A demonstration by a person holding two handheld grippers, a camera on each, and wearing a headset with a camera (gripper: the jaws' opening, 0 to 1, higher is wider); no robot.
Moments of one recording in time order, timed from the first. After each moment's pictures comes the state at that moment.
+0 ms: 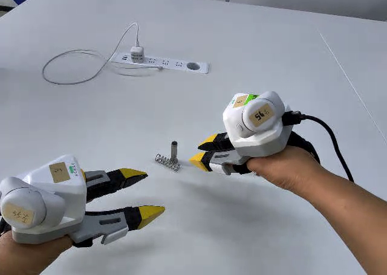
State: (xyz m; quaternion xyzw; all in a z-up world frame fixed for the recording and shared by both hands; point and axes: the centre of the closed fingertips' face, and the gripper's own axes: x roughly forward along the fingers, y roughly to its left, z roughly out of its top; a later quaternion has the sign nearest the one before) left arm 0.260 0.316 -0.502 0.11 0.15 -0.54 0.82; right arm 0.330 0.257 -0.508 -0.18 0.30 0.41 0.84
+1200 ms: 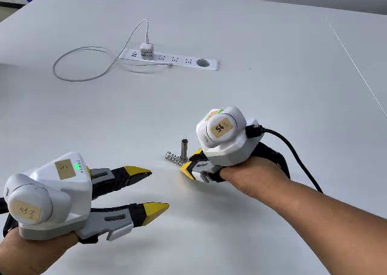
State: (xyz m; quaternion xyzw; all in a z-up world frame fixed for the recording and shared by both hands) left arm 0.264 0.325 -0.504 0.10 0.15 -0.53 0.83; right arm 0.346 0.283 -0.558 -0.18 0.35 0.37 0.84
